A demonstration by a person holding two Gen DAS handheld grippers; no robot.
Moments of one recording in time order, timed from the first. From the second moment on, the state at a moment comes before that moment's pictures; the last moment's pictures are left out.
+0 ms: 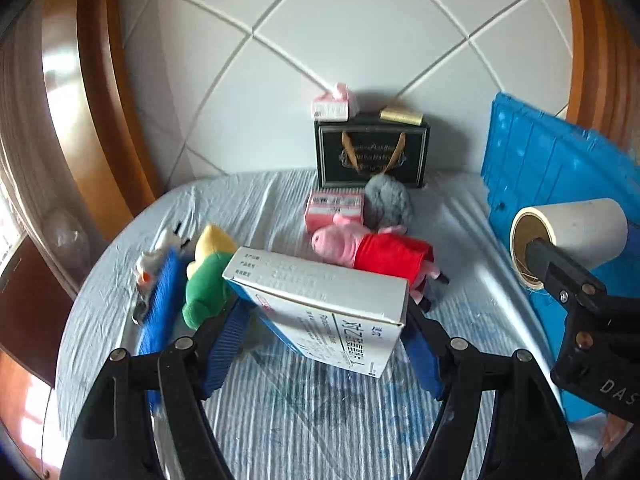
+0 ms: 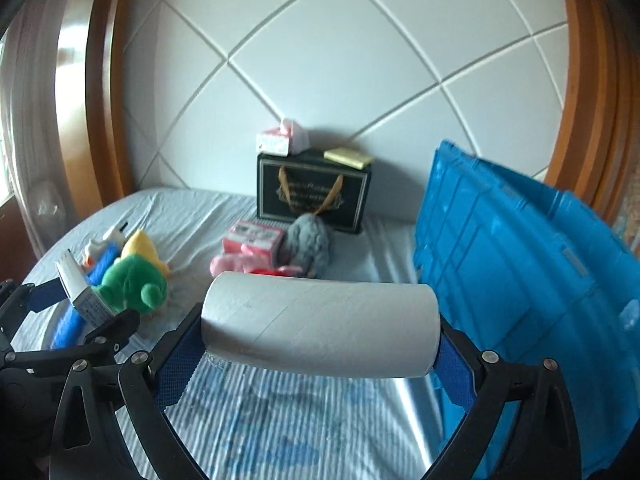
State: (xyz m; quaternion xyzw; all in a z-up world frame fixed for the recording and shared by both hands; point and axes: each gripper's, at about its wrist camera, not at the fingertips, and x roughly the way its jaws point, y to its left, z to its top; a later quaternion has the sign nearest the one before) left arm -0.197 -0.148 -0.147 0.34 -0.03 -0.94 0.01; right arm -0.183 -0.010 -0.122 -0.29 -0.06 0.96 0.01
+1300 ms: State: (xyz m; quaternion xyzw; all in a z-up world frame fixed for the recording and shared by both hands) left arm -0.317 0.318 -0.024 0.41 -0.06 -0.91 -0.08; right arm -0.231 0.454 -0.013 -0.33 -0.05 0.93 0.13
